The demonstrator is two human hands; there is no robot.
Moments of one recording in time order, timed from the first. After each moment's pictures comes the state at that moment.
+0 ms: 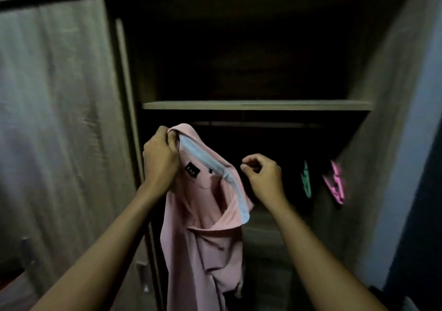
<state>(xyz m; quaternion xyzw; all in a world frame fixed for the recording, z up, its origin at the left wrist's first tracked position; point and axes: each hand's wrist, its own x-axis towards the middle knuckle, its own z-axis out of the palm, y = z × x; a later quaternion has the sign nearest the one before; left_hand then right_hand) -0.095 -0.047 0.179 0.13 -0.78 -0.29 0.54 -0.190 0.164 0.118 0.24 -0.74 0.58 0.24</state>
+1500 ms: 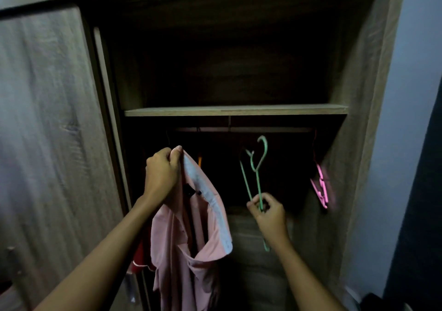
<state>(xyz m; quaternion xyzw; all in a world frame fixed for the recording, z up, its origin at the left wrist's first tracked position) -0.119 -0.019 0.155 0.10 -0.81 -0.31 0.48 -0.219 0.216 0.018 0.19 -0.73 0.63 0.18</state>
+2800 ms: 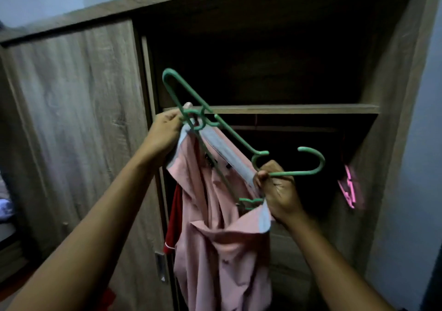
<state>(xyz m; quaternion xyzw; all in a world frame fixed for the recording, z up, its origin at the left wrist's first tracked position) -0.035 -0.019 0.247 -0.02 -0.75 -0.52 0.41 -0.142 0.198 0.116 0.45 -0.60 0.62 0.25</state>
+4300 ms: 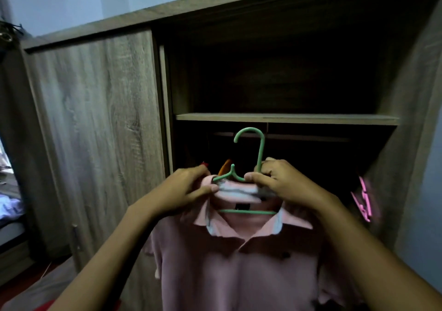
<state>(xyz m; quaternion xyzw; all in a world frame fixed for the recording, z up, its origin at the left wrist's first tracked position) -0.006 -0.043 0.175 -0.11 -0.94 -0.09 0.30 -0.144 0.194 0.188 0.53 -0.79 0.29 0.14</state>
